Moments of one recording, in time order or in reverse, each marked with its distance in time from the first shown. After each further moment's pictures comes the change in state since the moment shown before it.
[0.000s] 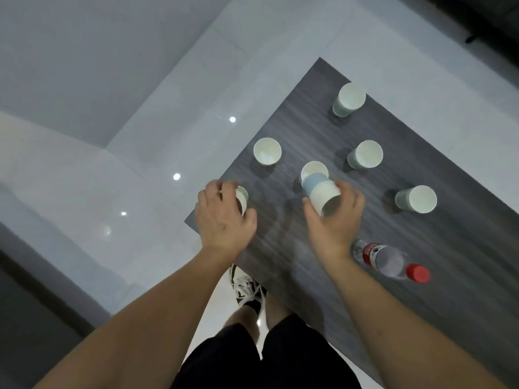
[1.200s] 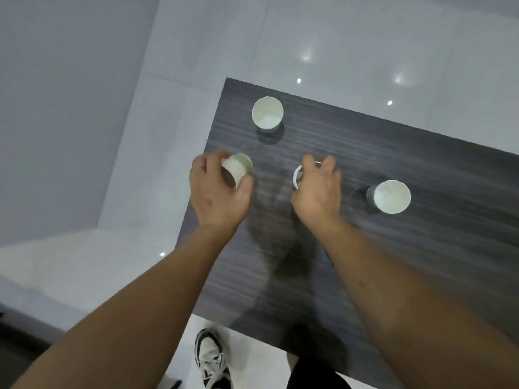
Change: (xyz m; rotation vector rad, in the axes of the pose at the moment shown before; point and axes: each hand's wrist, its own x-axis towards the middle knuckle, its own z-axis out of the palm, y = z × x) left_hand 0.139 0.167 0.070 -0.195 -0.045 0.163; right_hand 0.178 0.059 0.004 -0.320 -0.286 0.201
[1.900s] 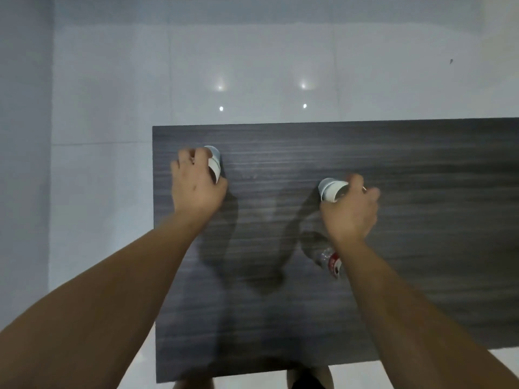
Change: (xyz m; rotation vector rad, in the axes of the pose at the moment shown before) left_hand 0.082 0.014 0.063 0.203 -0.319 0.447; right_hand -0.043 0.074 -0.045 0.155 0.448 0.717
